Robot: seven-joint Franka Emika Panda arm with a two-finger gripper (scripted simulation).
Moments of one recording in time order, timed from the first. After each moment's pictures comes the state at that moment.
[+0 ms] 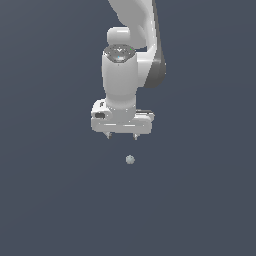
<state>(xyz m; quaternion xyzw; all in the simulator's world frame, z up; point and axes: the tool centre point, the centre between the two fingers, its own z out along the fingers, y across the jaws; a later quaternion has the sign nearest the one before) 0.025 -0.022 0.205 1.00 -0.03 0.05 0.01</state>
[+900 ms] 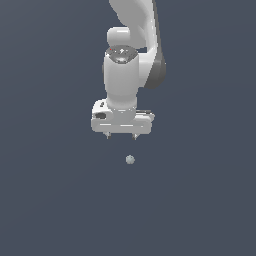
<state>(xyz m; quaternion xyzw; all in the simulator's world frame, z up) 0.024 -0.023 0.203 1.00 -0.02 0.05 0.02</state>
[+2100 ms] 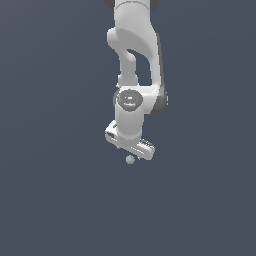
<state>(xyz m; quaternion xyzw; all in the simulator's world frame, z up) 0.034 0.004 0.100 0.97 -0.24 0.01 0.00</state>
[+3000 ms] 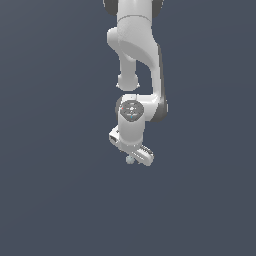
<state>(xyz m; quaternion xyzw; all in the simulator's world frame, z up) 0.034 0.011 0.067 0.95 -0.30 0.00 0.00</state>
